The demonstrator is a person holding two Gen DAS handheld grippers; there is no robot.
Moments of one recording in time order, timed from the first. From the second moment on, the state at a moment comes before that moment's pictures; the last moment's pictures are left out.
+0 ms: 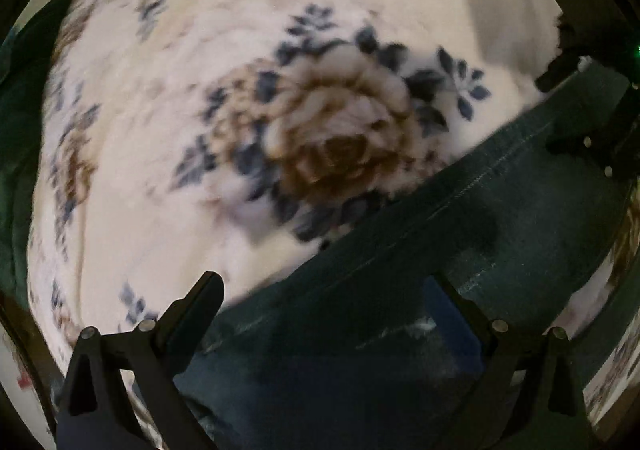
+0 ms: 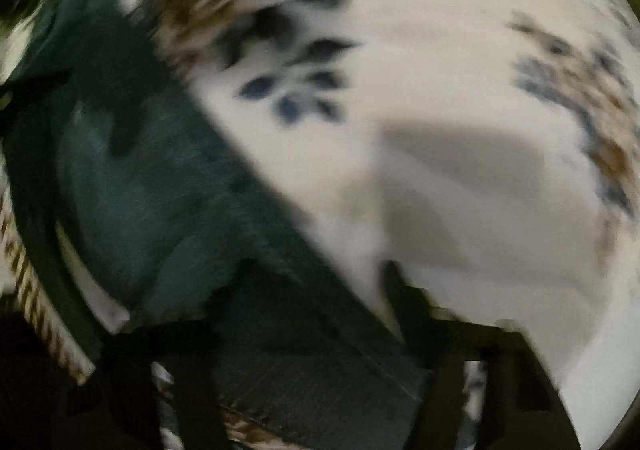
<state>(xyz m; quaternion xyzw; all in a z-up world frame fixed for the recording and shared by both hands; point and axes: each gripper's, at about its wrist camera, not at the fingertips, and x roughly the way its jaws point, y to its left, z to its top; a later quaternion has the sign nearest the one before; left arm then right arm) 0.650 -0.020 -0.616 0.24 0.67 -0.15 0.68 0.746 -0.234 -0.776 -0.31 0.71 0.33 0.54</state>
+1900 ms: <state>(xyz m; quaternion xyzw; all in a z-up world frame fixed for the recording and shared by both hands) 0.420 -0.064 -0.636 -0.15 0.77 -0.09 0.61 0.443 -0.293 -0.737 0.11 0.78 0.11 0.61</state>
